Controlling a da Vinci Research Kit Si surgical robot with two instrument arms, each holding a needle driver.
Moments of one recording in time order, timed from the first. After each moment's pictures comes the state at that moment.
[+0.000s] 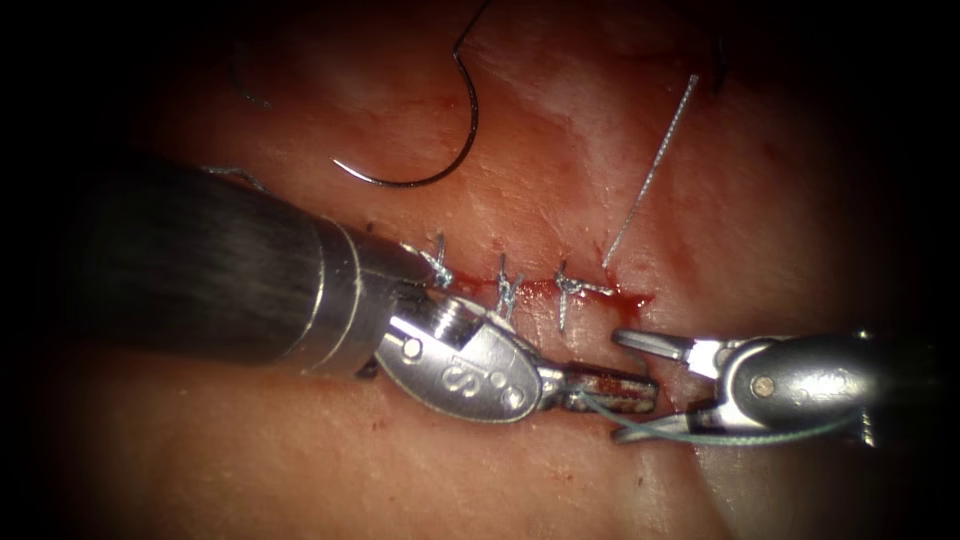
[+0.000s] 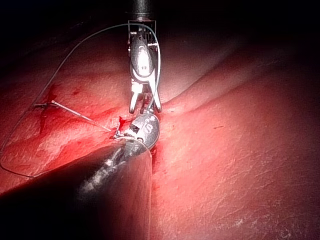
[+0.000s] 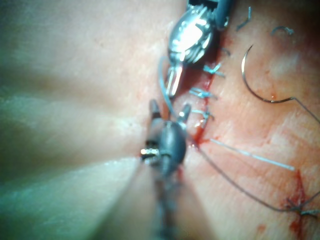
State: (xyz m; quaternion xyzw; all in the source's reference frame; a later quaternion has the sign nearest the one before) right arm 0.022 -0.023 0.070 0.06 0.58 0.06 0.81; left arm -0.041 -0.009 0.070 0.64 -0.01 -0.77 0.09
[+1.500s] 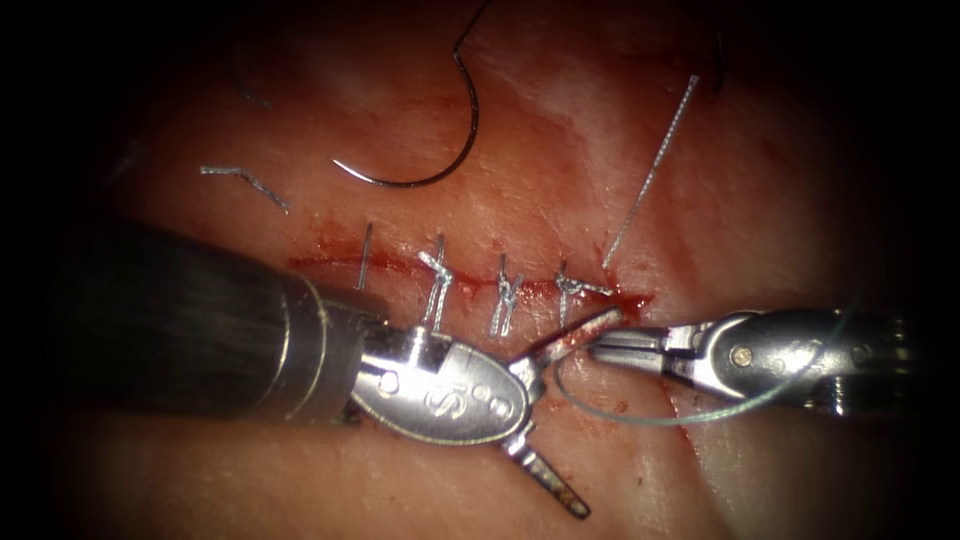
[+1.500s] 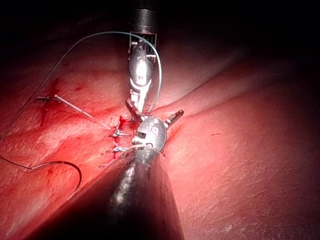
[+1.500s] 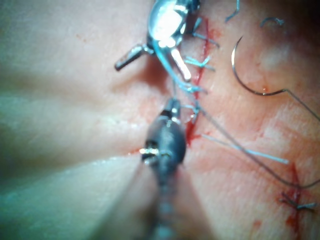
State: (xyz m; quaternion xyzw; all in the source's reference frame) right arm 0.023 -0.022 0.073 0.07 0.55 0.08 0.83; left arm -0.040 -0.009 0.068 0.60 0.07 -0.80 -0.06
